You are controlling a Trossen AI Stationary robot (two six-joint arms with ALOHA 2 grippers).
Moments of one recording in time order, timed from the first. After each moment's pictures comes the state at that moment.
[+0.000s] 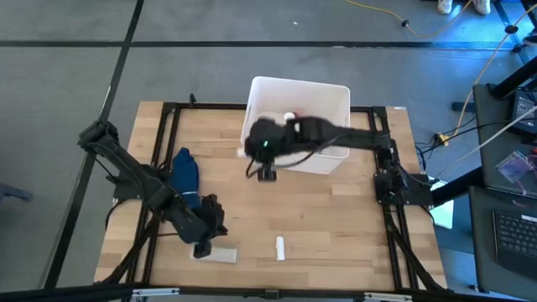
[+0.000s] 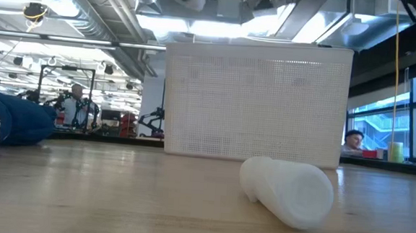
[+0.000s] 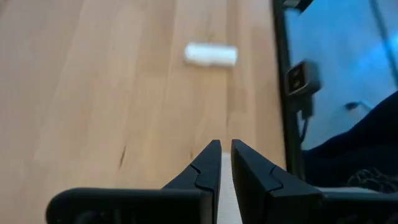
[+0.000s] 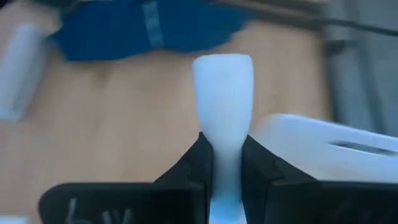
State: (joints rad) left arm -0.67 1.32 1.03 -0.55 -0.30 -0.72; right arm 0.01 2.08 2.34 -1.11 0.16 -0.14
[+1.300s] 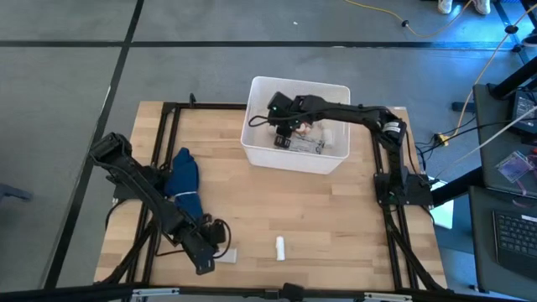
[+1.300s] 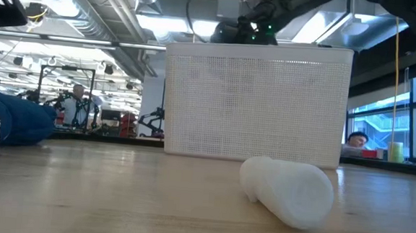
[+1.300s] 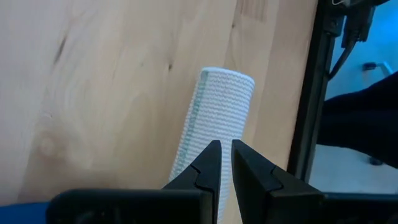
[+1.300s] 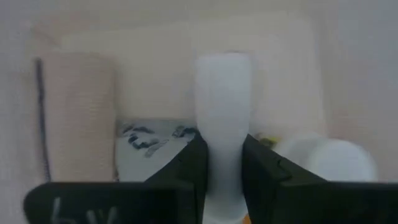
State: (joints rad) left arm -0.76 1.55 1.03 -0.57 -0.15 -1.02; right arm -0.41 2.02 1.67 -0.79 0.04 -0.18
